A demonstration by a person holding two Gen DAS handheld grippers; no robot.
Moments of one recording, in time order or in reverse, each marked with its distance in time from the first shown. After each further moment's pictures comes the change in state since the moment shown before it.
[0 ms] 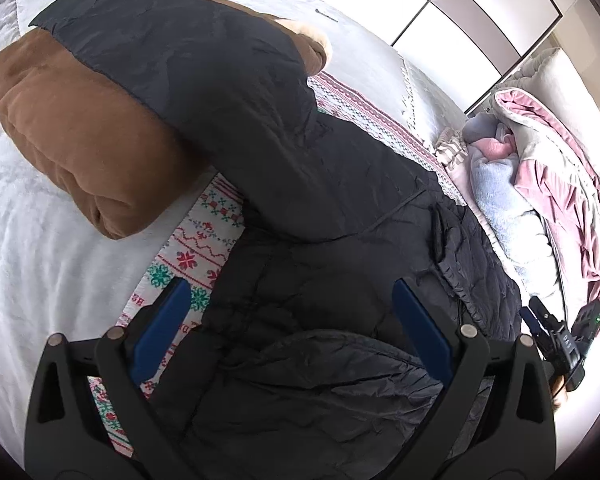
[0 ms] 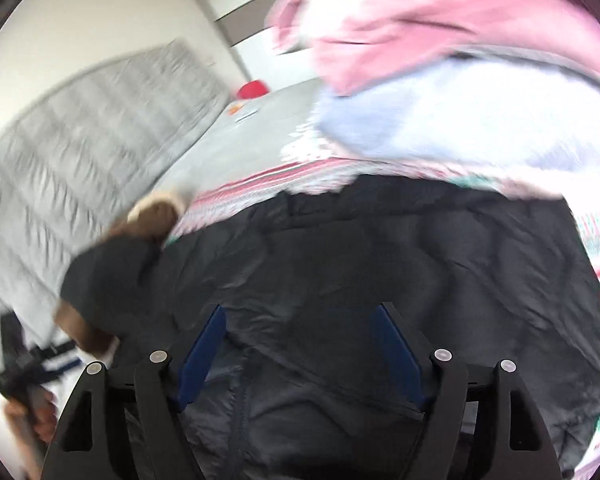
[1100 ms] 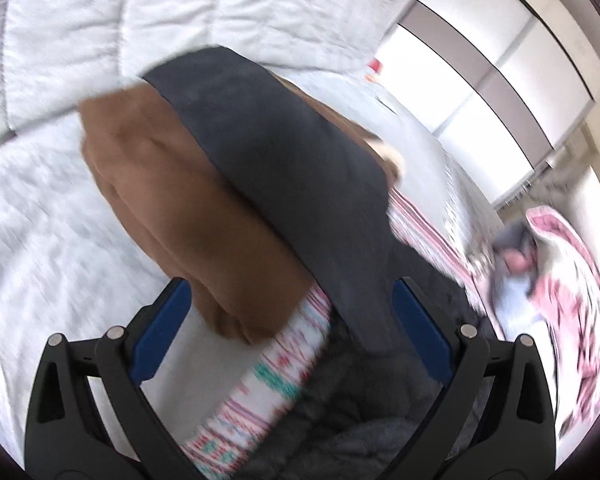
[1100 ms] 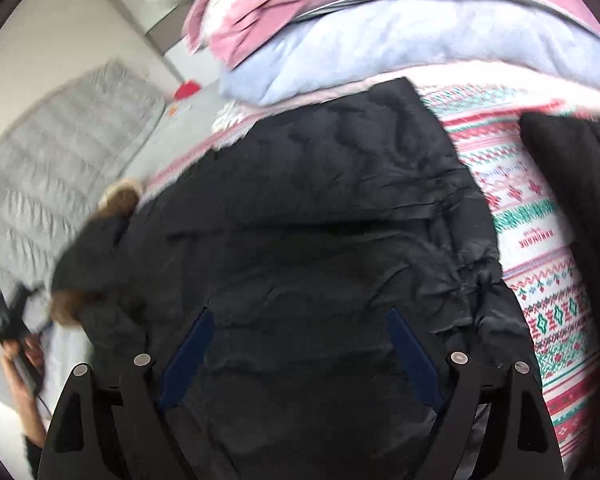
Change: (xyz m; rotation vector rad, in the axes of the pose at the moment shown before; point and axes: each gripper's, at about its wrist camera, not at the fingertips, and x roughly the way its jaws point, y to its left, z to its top) left arm -0.057 0.083 0.060 -0.224 -0.258 0.101; right arm -0.094 -0.040 -0.110 0.218 0.036 -0.114
